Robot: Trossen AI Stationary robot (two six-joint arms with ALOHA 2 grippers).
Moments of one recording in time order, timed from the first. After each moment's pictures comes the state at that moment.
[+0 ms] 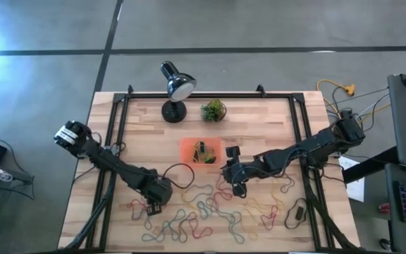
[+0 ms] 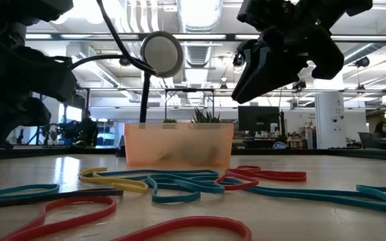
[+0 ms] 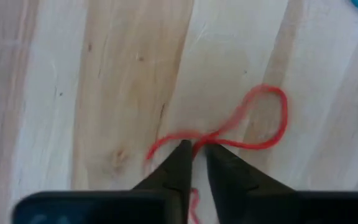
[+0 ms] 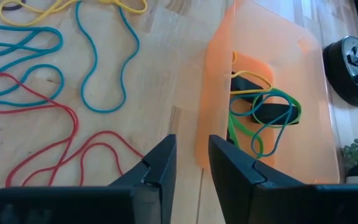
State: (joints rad) left arm -0.52 1.65 0.79 -0.59 0.08 -0.77; right arm 0.29 1.59 0.94 -0.21 0.34 -0.11
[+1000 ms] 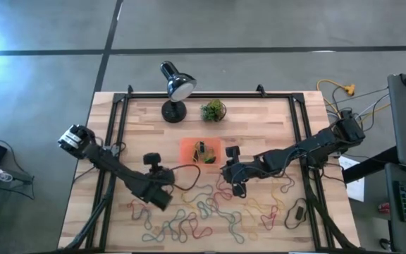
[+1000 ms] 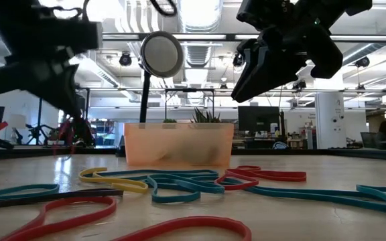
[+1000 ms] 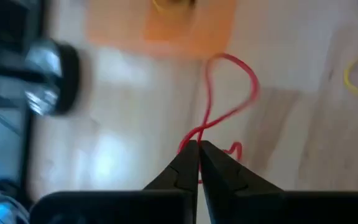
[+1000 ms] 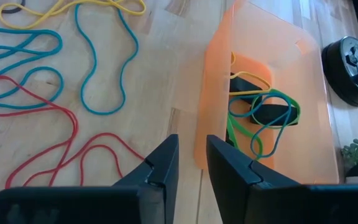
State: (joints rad) left arm -0.56 1.63 1.05 -1.04 -0.69 -0.72; right arm 0.29 1.59 0.94 -0.20 0.34 -0.10
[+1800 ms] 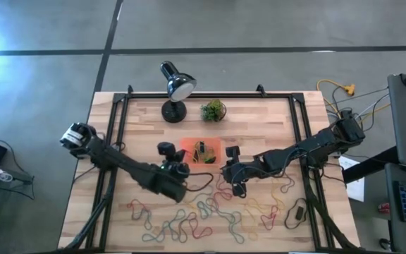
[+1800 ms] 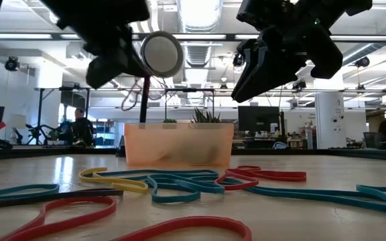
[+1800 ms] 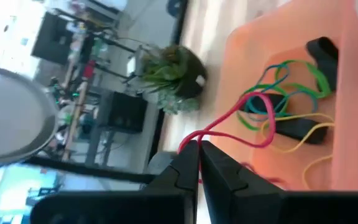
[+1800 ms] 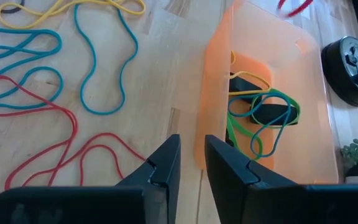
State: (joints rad) left arm -0.42 1.63 1.09 -0.66 -1.13 -0.16; right arm 0.29 1.59 0.94 -0.20 0.34 -0.10
